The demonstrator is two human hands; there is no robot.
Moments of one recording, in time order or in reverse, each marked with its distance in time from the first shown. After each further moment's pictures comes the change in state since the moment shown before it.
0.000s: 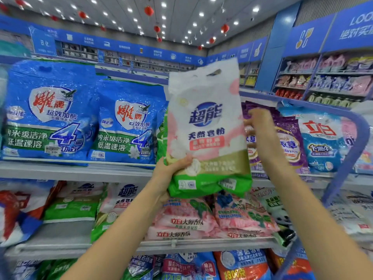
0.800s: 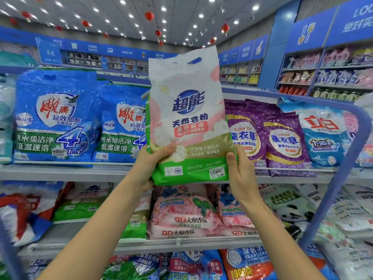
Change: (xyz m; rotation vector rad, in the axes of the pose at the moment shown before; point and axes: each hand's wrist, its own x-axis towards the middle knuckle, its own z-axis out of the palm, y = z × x) left_hand -0.008 0.040 -0.015 0.186 0.034 0.112; right_hand -0.067 0.064 0.032 -0.071 -0.036 -0.359
